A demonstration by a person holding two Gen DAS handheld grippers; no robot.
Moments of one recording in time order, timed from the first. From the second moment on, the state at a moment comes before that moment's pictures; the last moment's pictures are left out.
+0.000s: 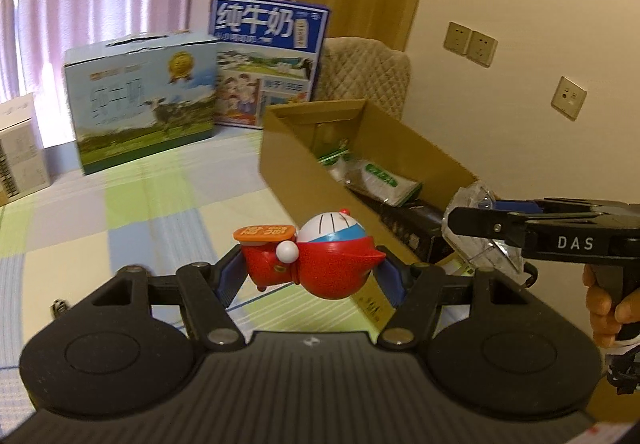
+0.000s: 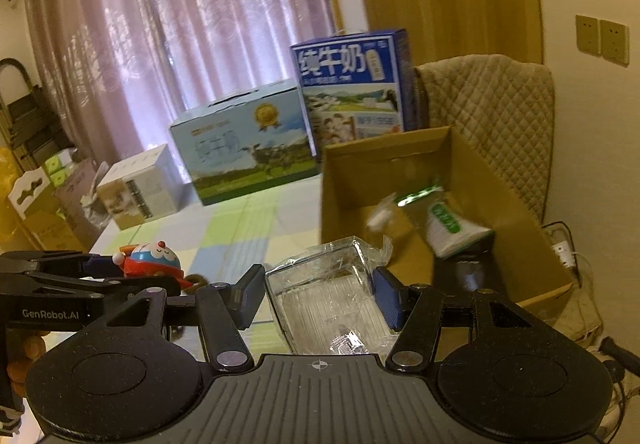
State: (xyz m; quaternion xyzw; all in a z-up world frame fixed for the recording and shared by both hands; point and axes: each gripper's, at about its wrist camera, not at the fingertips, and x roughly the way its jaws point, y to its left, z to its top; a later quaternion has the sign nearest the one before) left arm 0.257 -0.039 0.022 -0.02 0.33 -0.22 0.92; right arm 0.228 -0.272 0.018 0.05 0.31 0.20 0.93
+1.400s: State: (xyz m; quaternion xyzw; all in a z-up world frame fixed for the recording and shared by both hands) left arm 0.370 -0.198 -0.028 0.04 0.38 -0.24 0.89; right arm 0.388 -0.357 -0.039 0.02 0.41 0.16 0.90
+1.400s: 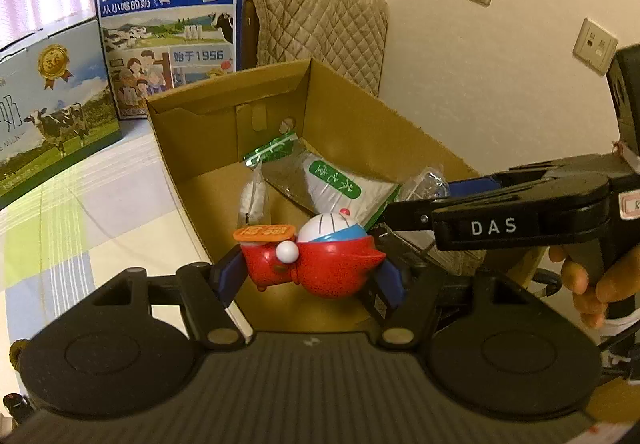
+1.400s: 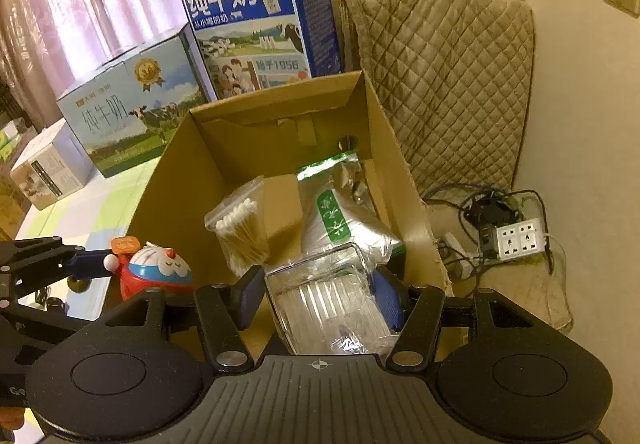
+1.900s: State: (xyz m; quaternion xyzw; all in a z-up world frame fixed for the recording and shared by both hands) left arm 0.385 -0.213 -0.041 0.07 0.39 -0.23 0.89; right arm 0.396 -0.363 -0.044 0.04 0.41 0.17 0.90
